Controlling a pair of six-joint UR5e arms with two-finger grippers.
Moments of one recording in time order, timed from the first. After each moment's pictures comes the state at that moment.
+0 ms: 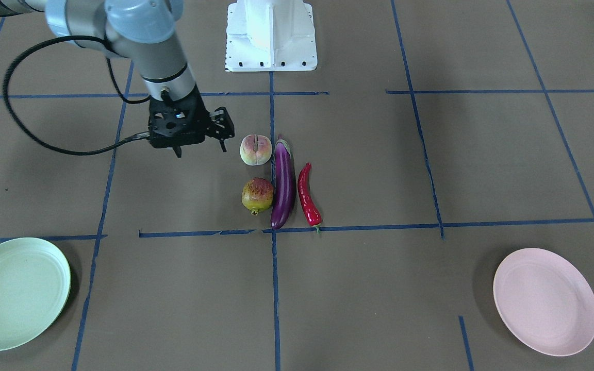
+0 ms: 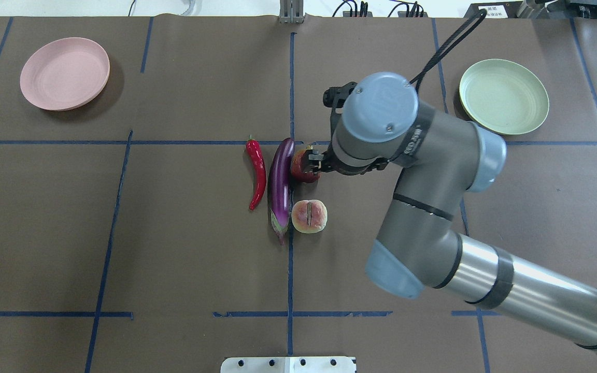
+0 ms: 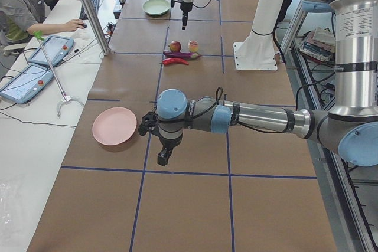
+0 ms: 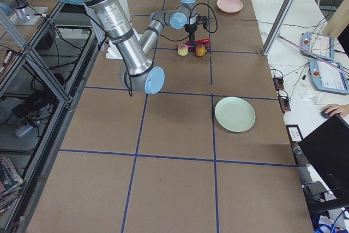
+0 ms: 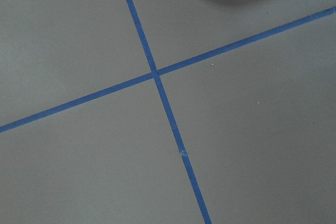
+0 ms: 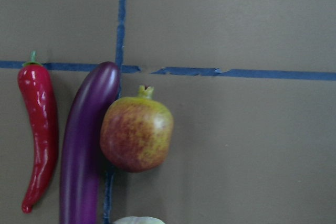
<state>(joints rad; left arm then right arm) -1.58 -1.45 -1.81 -1.60 -2.35 0.25 0.54 -0.86 1.74 -1.67 1.78 1.16</state>
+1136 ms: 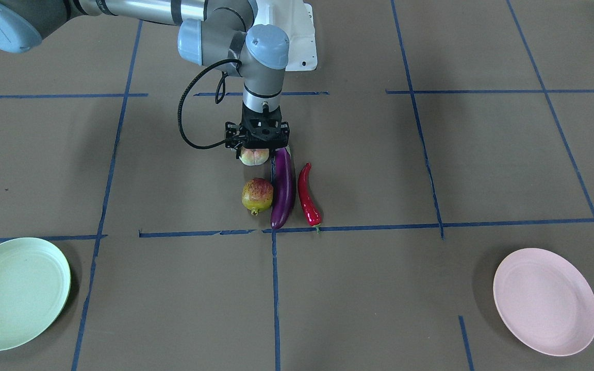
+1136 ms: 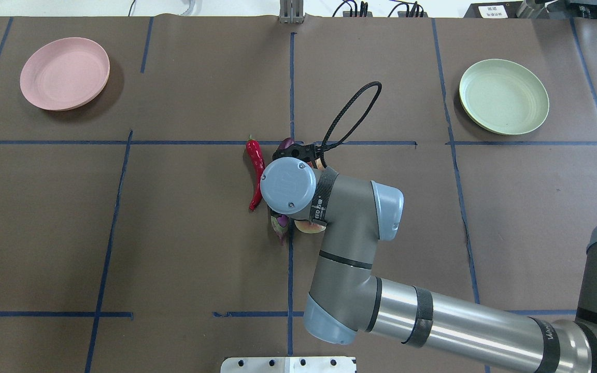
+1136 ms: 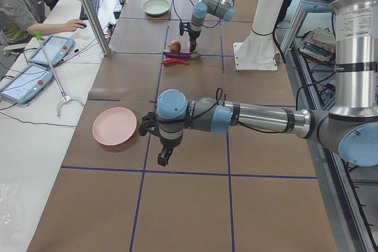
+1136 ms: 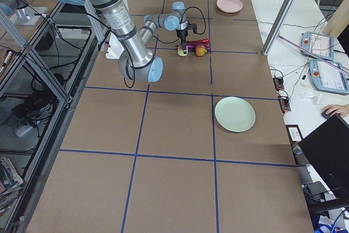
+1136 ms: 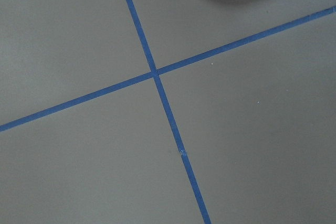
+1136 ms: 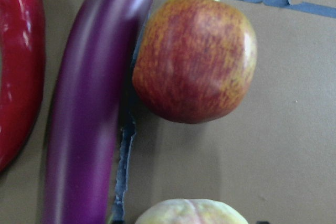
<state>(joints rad) -1.58 -1.45 -1.80 -1.60 -2.35 0.25 0.39 -0.77 1.53 -1.69 1.62 1.17</state>
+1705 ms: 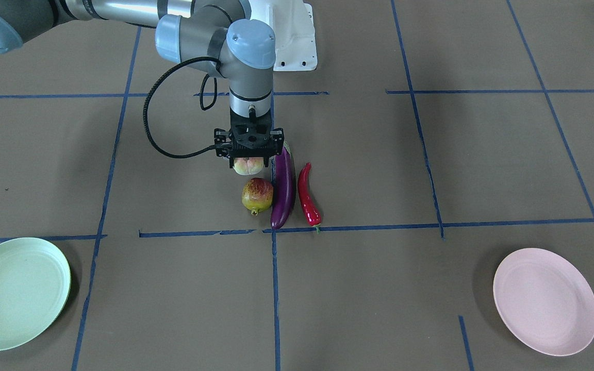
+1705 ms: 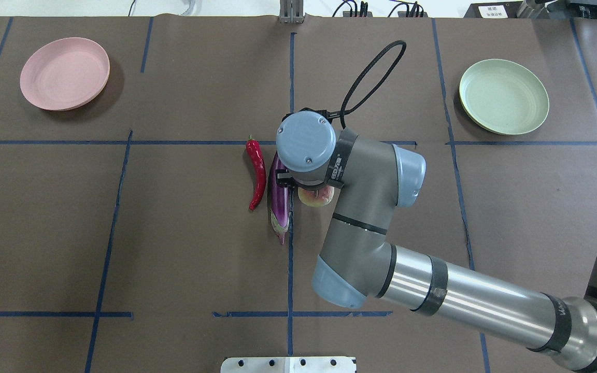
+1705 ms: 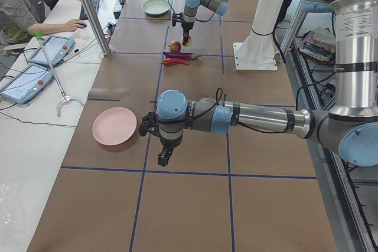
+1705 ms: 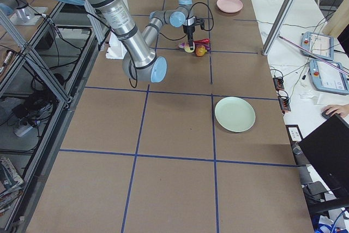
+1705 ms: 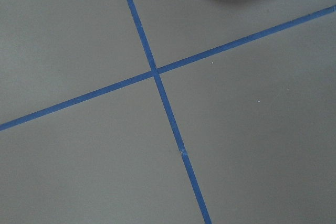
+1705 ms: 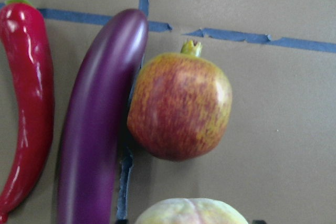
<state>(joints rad) -1.58 -1.45 -1.80 -1.60 -2.35 0.25 0.53 -0.77 1.58 -1.70 1.72 1.10</state>
